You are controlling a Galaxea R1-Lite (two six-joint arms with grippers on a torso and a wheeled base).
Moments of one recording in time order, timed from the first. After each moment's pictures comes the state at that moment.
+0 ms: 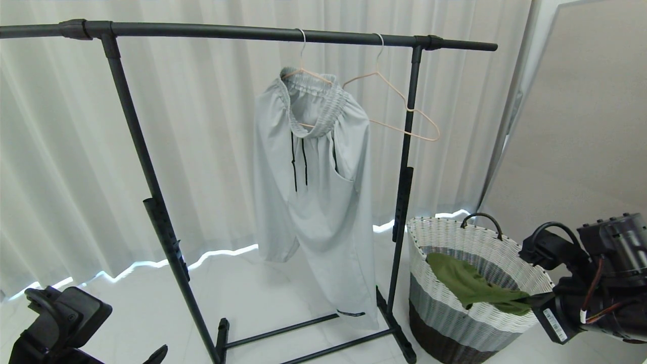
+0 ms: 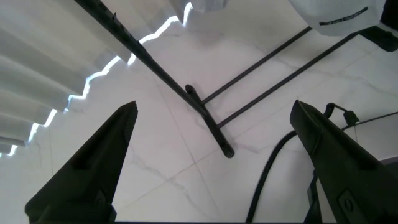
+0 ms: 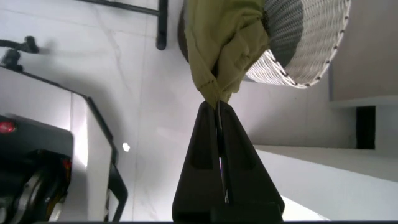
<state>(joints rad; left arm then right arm) -0.16 1.02 -0.14 -0.31 0.08 0.37 0.39 1.45 -0.59 -0.01 -0.19 -0.15</state>
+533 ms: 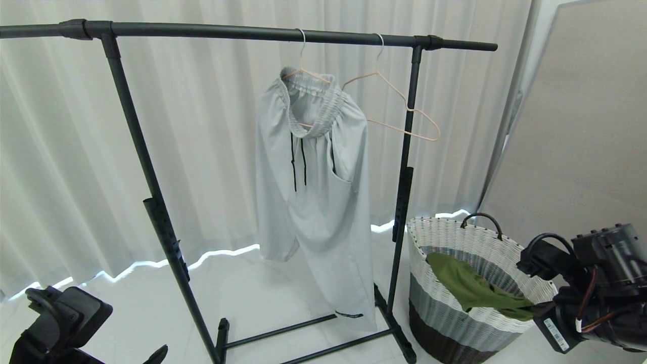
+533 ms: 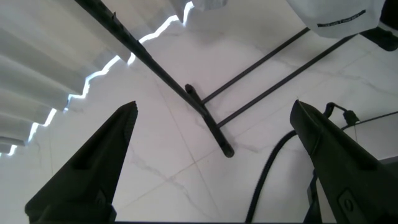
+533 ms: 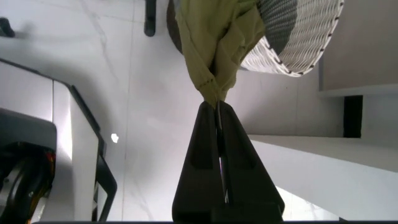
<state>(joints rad) -0.16 1.02 -0.14 -0.31 0.08 0.37 0.39 1.47 -0.54 -0.03 -0.23 -0.17</state>
